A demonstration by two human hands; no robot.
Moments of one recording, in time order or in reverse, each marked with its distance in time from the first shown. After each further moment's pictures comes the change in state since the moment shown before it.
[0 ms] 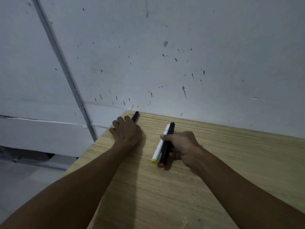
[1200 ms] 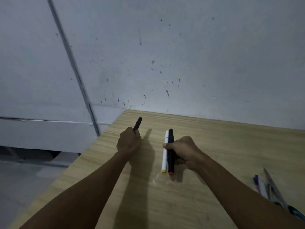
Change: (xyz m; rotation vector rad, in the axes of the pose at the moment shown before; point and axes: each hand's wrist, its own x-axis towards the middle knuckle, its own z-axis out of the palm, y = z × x) left_hand -0.151 0.009 -0.074 -0.328 -0.066 -0.044; right_hand -0.154 0.028 -0.063 -0.155 -0.003 -0.087
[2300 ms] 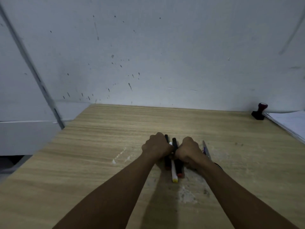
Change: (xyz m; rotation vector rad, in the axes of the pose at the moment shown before) left_hand -0.169 0.146 0.065 0.129 -0.520 0.230; right_hand -0.068 0.062 -0.127 -0.625 0.262 0.110
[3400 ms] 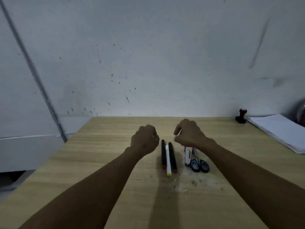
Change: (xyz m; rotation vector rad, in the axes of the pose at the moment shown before) left_hand -0.034 -0.009 -0.044 0.090 0.323 0.326; right_hand -0.057 -0.012 -0.078 -0.142 0.187 -0.404
